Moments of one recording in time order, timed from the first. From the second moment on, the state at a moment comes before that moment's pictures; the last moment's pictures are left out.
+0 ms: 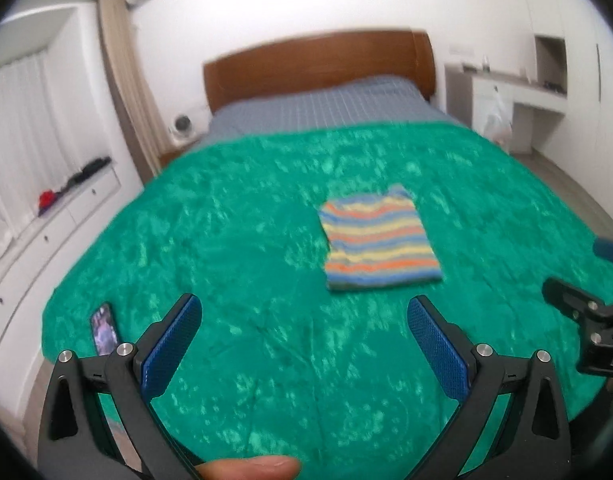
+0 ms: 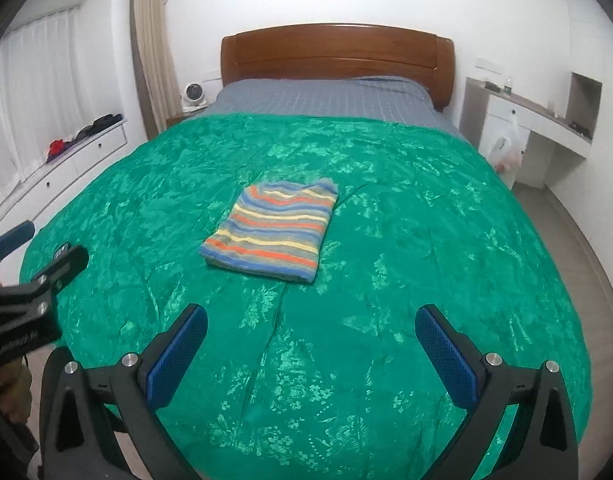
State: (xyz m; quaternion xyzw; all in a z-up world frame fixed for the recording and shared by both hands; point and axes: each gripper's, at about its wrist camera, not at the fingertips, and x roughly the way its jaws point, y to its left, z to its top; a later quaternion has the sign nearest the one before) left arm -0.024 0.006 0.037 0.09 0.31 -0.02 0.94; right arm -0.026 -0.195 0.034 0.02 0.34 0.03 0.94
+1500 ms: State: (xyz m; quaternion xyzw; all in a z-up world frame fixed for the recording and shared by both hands) left arm -0.024 -0.008 0.048 0.06 0.34 -0.03 0.94; right arm -0.030 -0.184 0.059 -0.02 0.37 0.01 0.93
